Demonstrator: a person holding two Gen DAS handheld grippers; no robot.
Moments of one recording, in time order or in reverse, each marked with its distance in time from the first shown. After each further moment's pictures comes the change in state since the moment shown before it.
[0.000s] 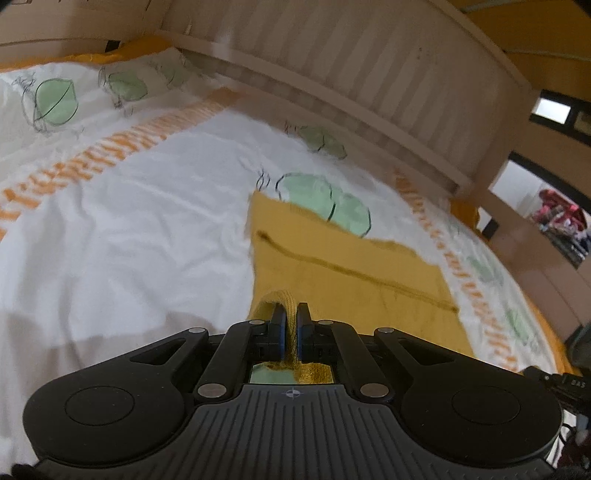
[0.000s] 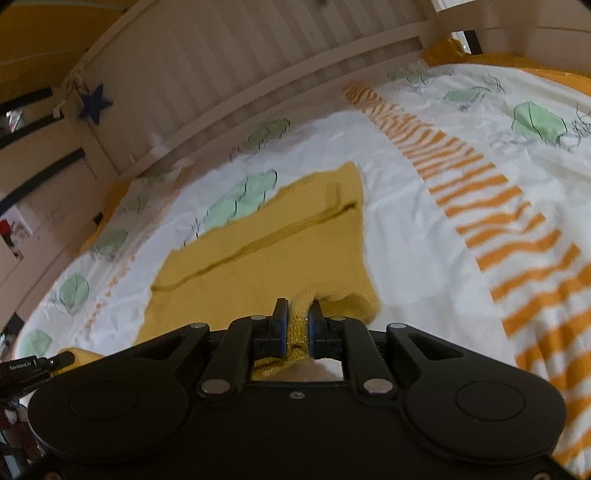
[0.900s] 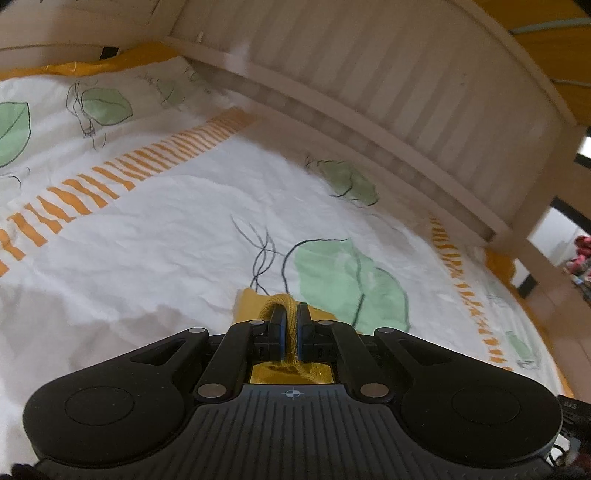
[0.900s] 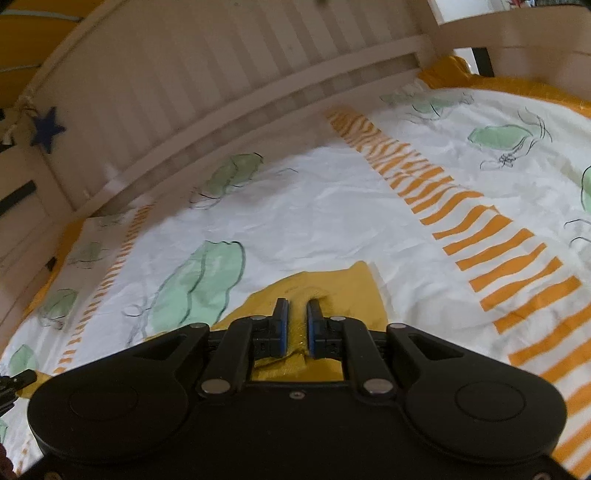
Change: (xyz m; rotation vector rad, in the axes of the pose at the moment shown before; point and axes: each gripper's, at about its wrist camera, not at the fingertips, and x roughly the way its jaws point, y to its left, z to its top) left arm 0.161 0.001 0.117 -0.073 -0.054 0.070; right arm 0.181 -0.002 0.137 0.017 -0.053 -0.104
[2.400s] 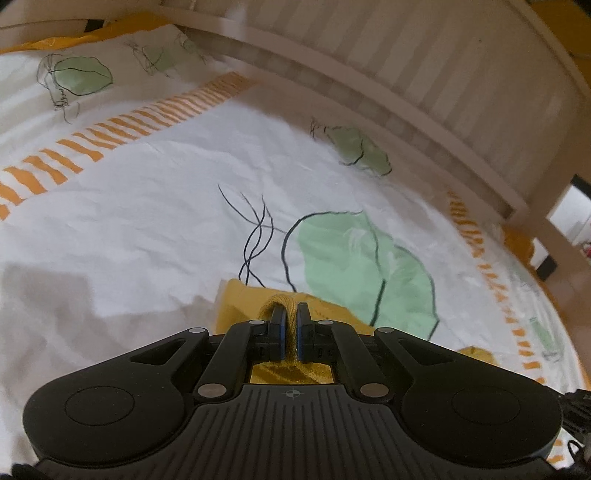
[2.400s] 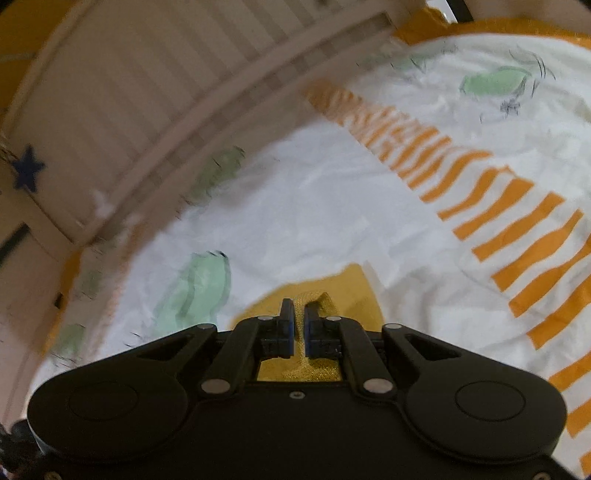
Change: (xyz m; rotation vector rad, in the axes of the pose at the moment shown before) left arm 0.083 -0.008 0.004 0.024 0.090 0.028; right arm 0.062 -0.037 0.021 0.172 0.078 0.039
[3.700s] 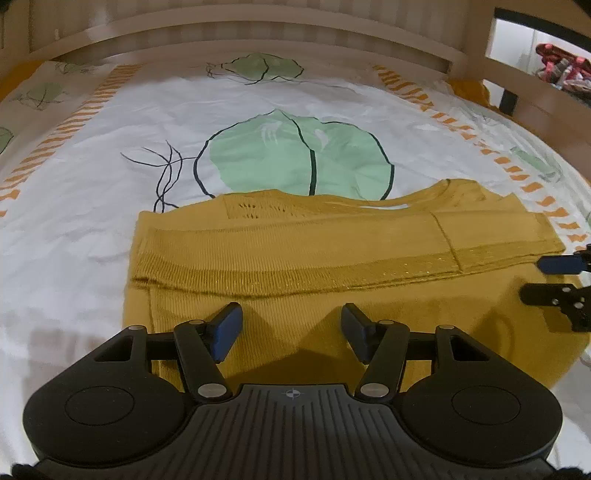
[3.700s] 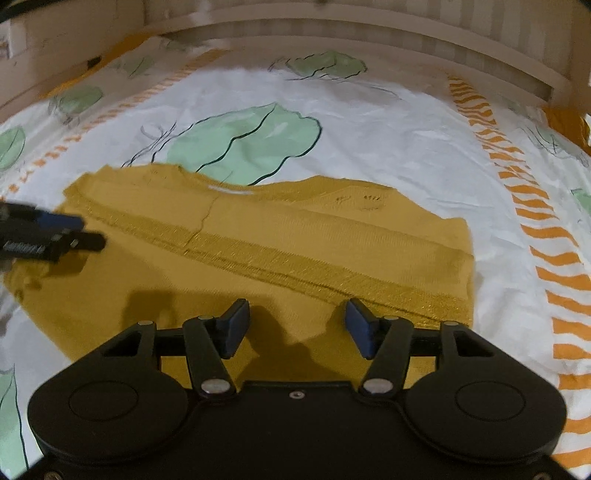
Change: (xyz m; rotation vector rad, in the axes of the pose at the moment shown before) left arm 0.013 -0.057 -0.072 0.471 0.180 -0.021; right arm 0.010 0.090 -0.100 -0.754 0.214 -0.075
